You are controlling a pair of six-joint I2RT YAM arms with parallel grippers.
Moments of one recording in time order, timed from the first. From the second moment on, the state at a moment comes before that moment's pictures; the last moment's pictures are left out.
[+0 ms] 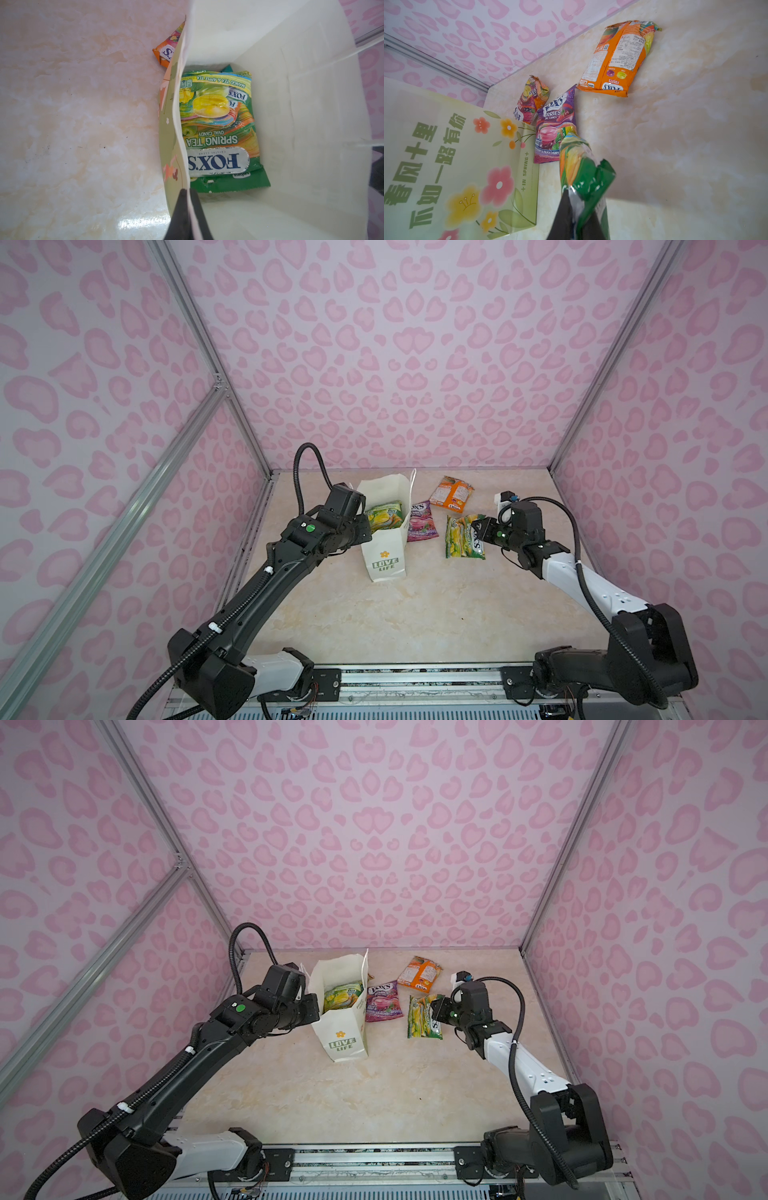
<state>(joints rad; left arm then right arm) -0.53 1.30 1.30 -0.90 -0.12 -0.63 0.22 1.30 0.79 -0.07 -0.29 0.55</state>
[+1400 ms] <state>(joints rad) -0.53 1.30 1.29 -0.87 -0.09 -0.64 0.62 1.26 1.47 -0.42 -0.03 0.40</state>
